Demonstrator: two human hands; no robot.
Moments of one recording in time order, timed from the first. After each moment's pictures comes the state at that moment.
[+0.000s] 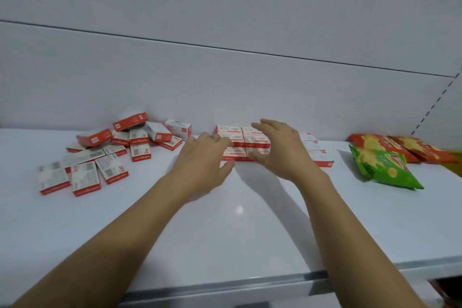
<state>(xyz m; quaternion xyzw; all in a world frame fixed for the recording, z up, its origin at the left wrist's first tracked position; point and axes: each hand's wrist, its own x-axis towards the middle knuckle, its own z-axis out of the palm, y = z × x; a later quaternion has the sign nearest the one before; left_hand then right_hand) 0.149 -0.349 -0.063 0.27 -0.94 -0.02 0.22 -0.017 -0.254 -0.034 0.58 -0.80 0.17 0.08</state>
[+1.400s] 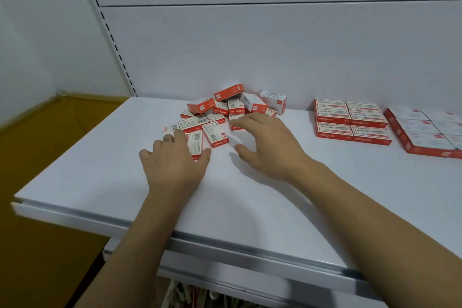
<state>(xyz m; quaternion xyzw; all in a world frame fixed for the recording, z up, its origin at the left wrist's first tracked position) 0.327 -0.375 -0.102 0.69 -0.70 0.07 0.14 0.147 -0.331 -0.068 0.75 -0.62 0.23 0.00</state>
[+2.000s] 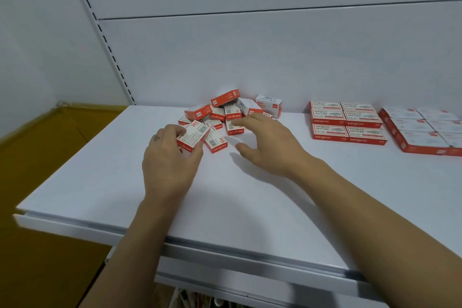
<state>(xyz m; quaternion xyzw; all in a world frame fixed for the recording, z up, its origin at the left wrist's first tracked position) 0.326 -0.369 -0.091 0.61 -0.68 -0.05 0.39 0.135 -0.336 -0.065 0.74 -0.63 0.24 -0.03</state>
